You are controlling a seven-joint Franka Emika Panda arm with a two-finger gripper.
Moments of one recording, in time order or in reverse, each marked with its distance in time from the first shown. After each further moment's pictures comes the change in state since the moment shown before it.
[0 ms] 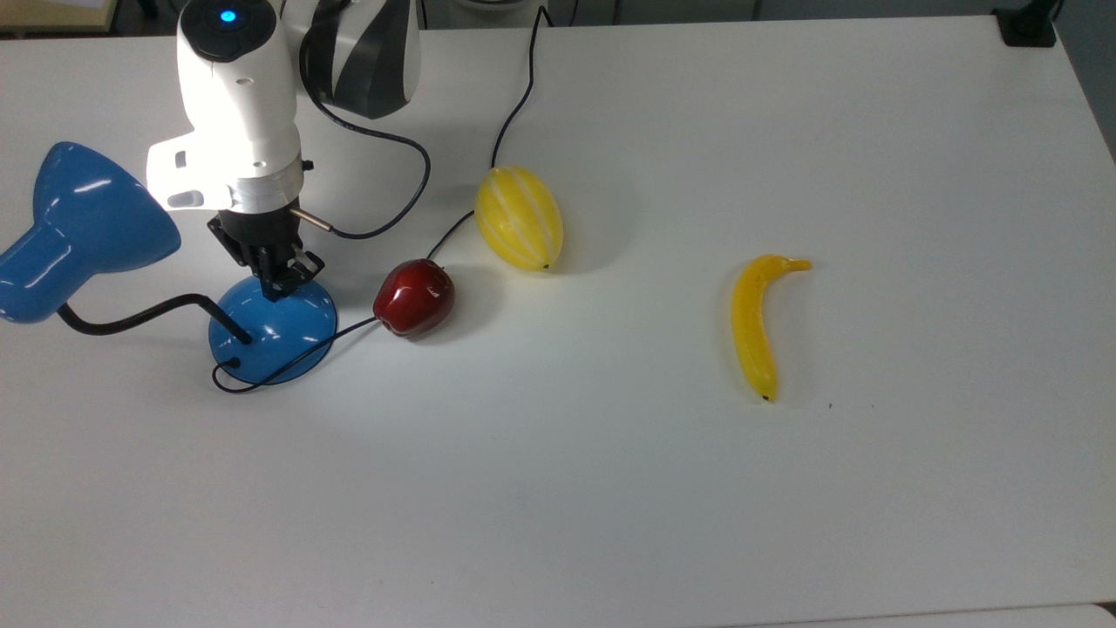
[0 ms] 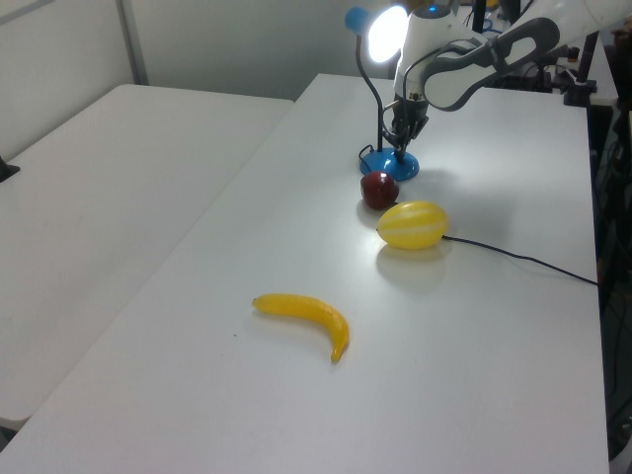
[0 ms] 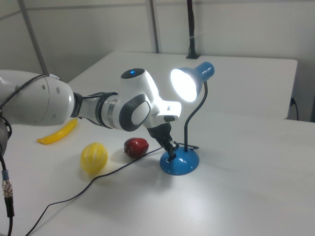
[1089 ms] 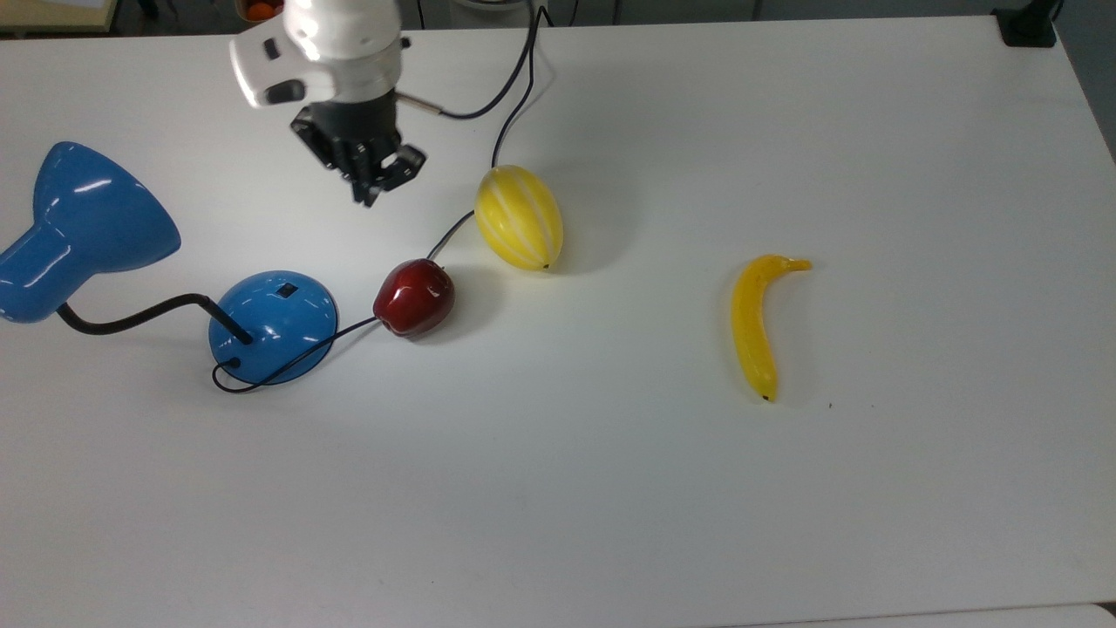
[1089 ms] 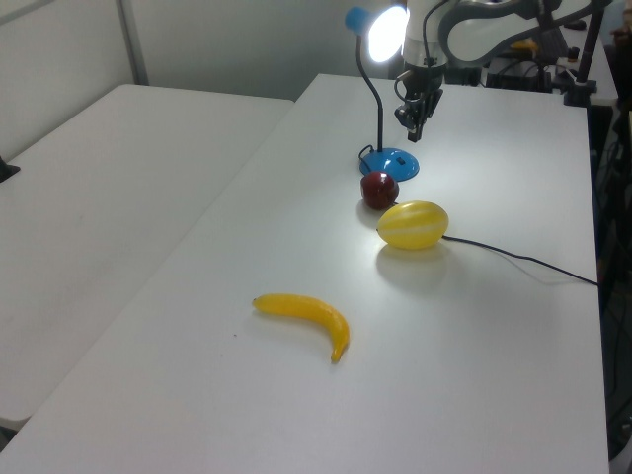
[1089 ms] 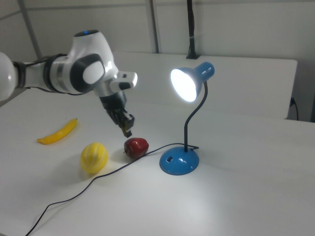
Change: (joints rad) arm 0.037 -0.294 0.145 -0.098 0.000 -0.324 0.007
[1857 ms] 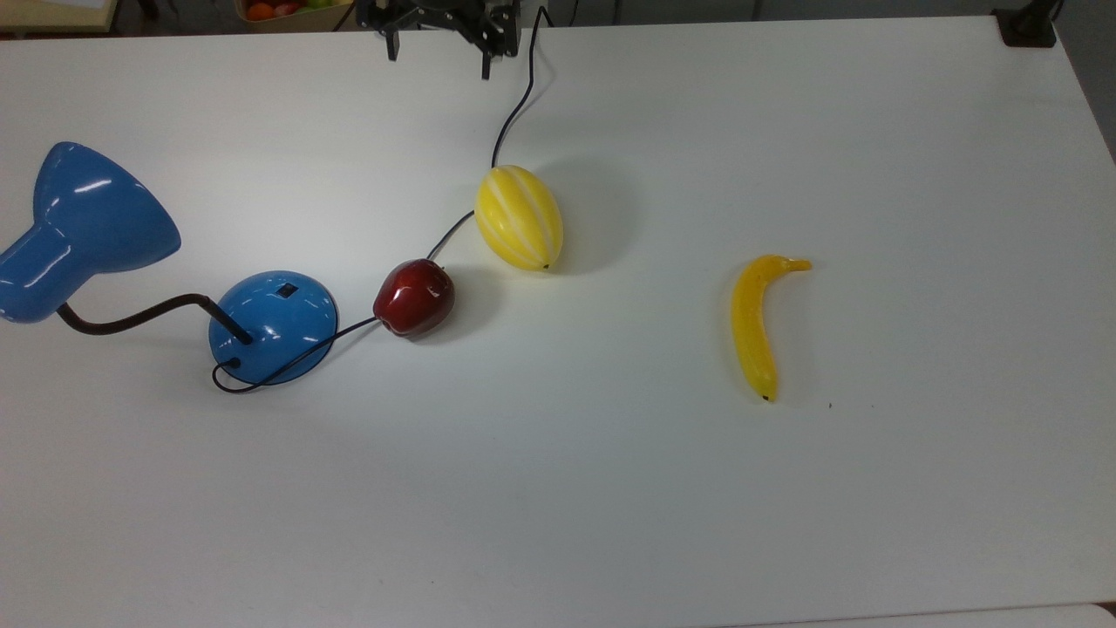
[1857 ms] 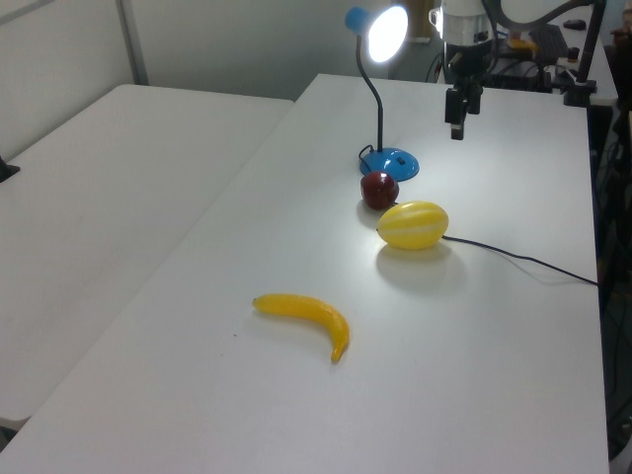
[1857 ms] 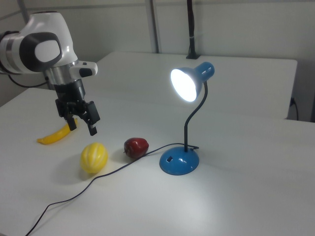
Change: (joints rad) arm 0.103 -0.243 0.000 -0.096 0.067 -0.334 -0.198
